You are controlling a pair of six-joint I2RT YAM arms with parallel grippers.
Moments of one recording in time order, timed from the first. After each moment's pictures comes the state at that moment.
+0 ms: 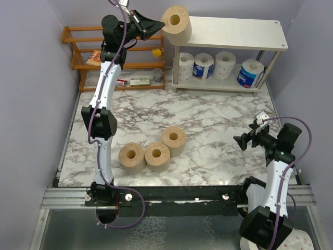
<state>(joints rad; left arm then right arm) -0.14 2.26 2.51 0.13 0.81 -1.31 -0.51 0.73 0.53 -0.43 -0.98 -0.68</state>
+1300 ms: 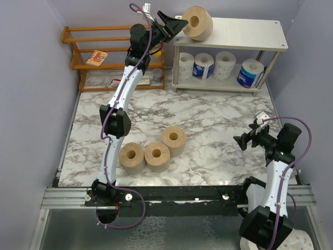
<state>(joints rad) -0.32 2.45 2.66 0.18 0.51 -1.14 -0.51 0.73 0.53 -0.42 -0.98 -0.67</state>
